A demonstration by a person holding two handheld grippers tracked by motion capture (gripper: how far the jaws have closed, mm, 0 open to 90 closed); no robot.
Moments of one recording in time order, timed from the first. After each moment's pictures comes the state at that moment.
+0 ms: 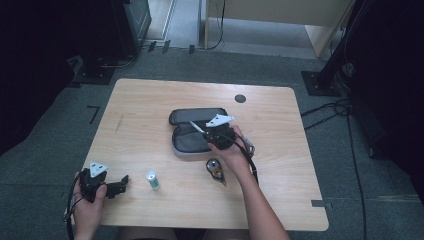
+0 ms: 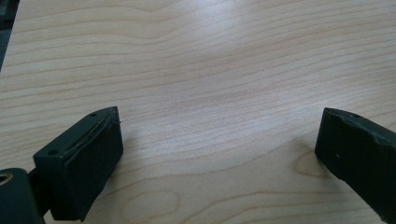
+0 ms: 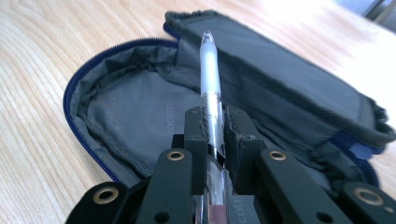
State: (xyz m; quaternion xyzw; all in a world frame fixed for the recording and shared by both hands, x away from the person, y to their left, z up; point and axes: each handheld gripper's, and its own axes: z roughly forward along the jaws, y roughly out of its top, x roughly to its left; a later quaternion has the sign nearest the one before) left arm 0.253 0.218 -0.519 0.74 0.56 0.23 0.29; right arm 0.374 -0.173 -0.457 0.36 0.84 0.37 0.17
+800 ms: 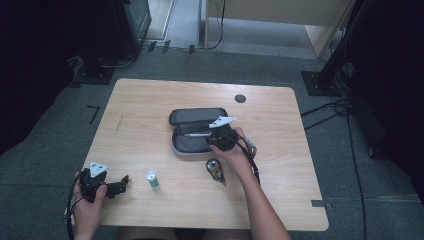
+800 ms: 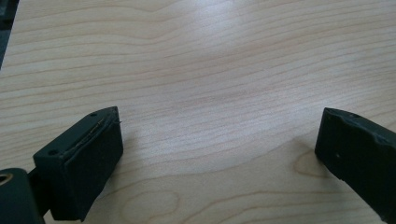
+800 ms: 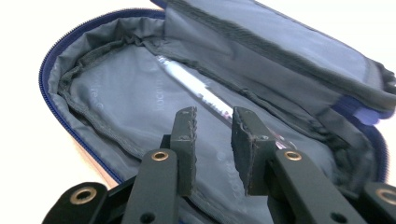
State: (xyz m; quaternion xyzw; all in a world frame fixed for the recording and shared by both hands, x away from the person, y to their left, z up) left arm 0.253 0.218 -0.519 0.74 0.56 0.23 0.29; right arm 0.376 -0.185 -0.467 0.39 0.84 0.35 0.16
